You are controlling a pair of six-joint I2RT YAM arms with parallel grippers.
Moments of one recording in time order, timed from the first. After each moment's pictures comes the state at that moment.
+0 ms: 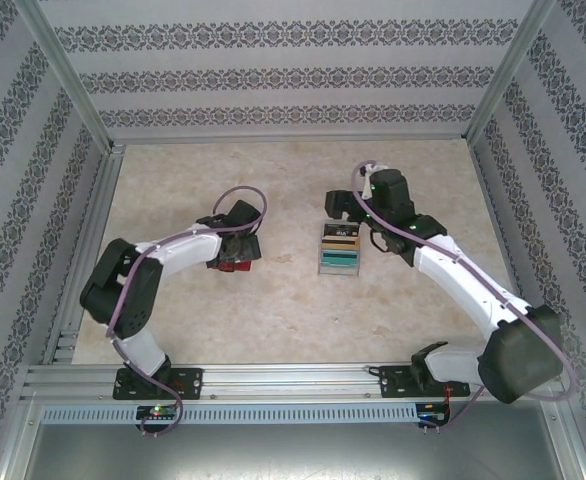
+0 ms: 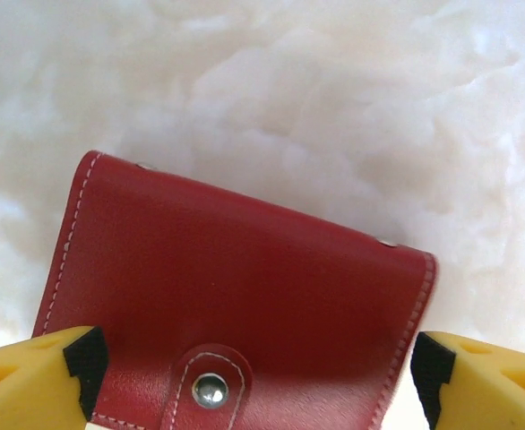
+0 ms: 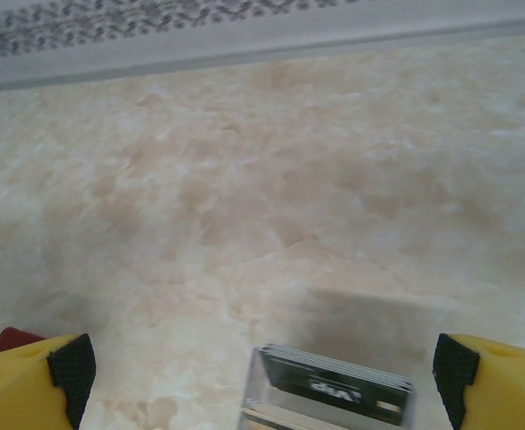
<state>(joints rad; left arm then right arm) -0.50 1.68 1.03 -0.59 -0.23 -0.76 0.44 1.29 1.02 -0.30 0.02 0.37</state>
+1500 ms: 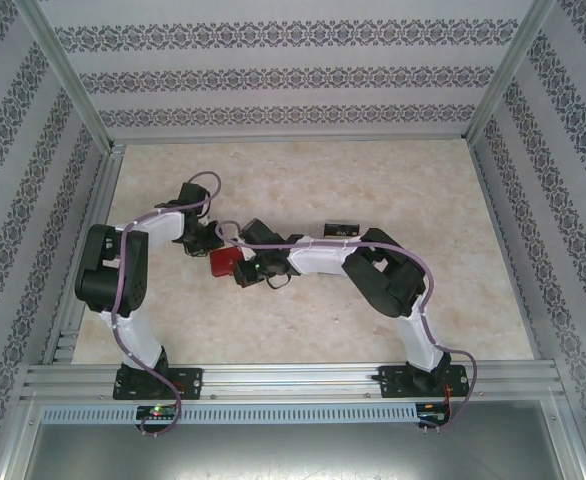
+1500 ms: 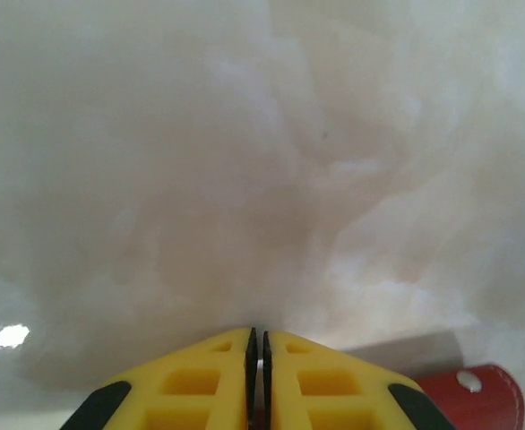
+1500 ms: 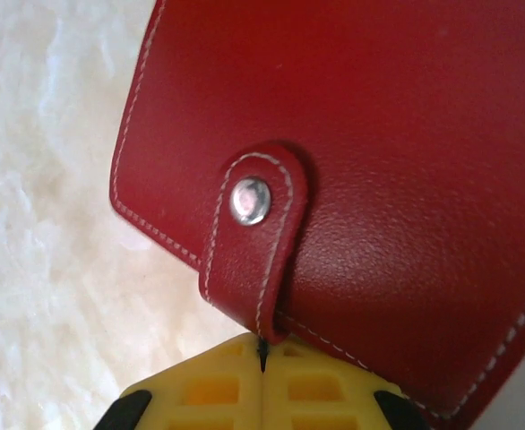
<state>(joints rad) -0.13 1.79 1.04 -0.51 0.22 -0.50 0.89 2.12 1.35 -0.19 -0.33 0.51</state>
